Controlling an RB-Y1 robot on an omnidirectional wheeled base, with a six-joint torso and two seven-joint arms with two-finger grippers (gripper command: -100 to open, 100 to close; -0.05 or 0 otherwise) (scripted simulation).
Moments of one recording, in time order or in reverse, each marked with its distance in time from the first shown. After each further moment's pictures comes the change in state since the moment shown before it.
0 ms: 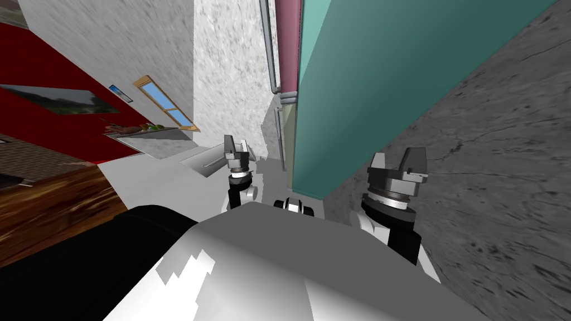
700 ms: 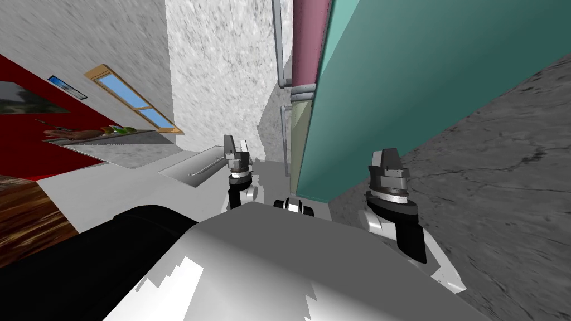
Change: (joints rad) left arm 0.000 0.000 0.000 0.000 0.000 0.000 0.000; right arm -0.068 -0.201 -0.059 0.112 -0.008 -0.039 0.174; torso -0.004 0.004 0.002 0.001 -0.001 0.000
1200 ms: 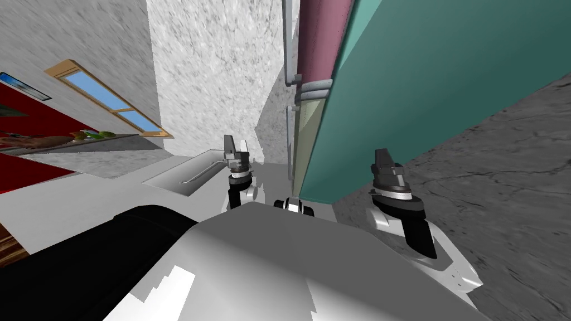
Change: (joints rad) left arm 0.000 0.000 0.000 0.000 0.000 0.000 0.000; right arm -0.044 -0.122 -0.040 0.080 -0.004 -0.037 0.123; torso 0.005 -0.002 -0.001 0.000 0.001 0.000
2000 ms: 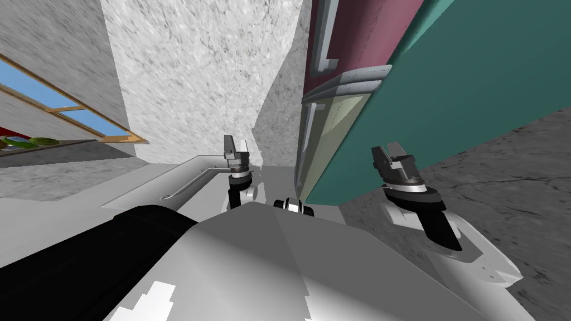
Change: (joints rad) left arm 0.000 0.000 0.000 0.000 0.000 0.000 0.000; right arm -0.080 -0.193 -0.066 0.137 -0.009 -0.048 0.199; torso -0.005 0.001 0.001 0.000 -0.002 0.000
